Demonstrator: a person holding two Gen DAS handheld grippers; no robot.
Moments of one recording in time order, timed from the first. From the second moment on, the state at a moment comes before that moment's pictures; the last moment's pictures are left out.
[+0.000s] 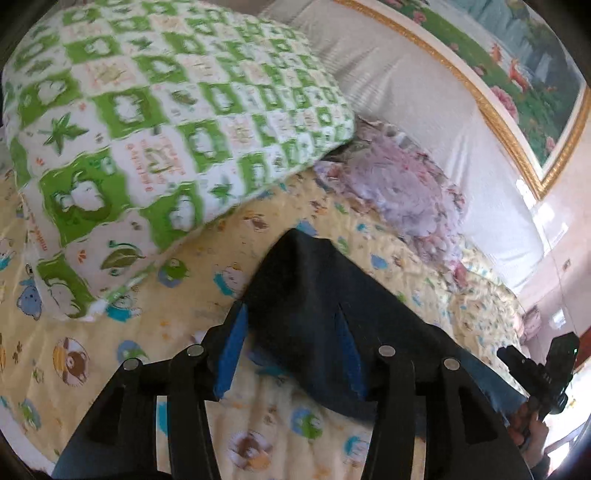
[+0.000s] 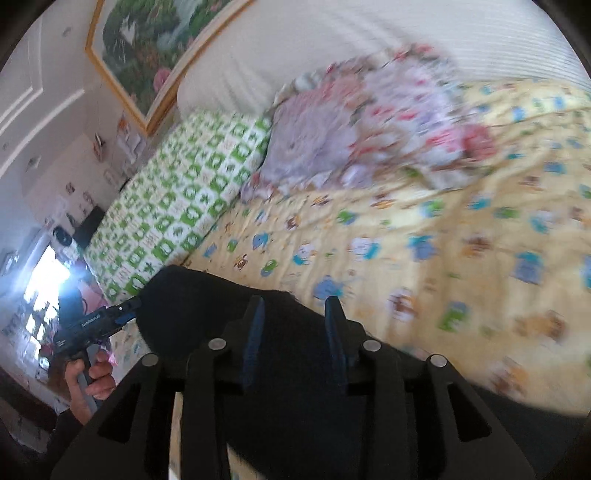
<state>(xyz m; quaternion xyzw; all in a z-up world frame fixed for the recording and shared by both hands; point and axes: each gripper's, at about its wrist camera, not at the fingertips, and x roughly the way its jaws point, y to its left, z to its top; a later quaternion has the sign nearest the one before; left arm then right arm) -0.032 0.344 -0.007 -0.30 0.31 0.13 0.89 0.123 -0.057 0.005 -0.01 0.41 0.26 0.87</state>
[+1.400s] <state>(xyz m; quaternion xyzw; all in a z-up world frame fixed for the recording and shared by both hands) 0.123 -0.089 0.037 0.03 0.42 -0.32 0.85 -0.044 -0.319 0.055 0.21 0.33 0.04 0.92</state>
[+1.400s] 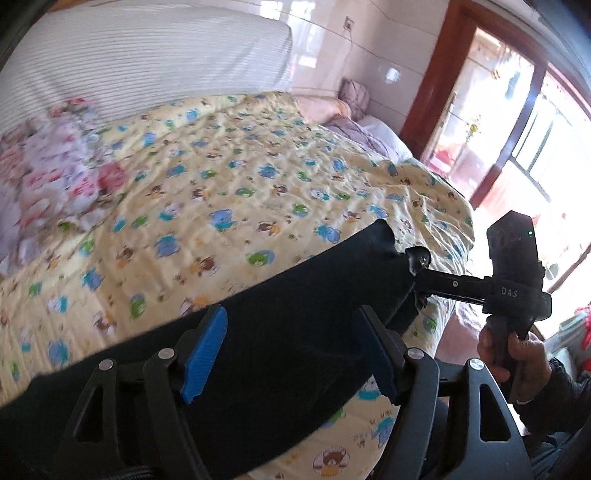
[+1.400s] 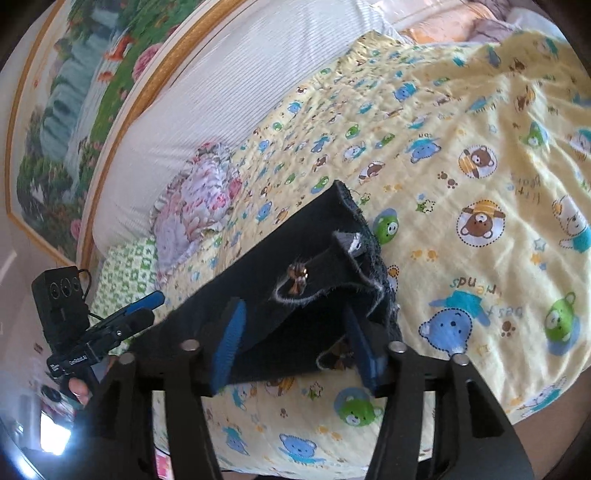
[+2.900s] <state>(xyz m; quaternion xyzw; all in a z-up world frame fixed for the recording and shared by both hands) 0.188 -0.255 -0.018 0.13 0.51 -0.48 0.70 -0.080 -0.358 0.028 0.28 0.31 0.04 0.91</state>
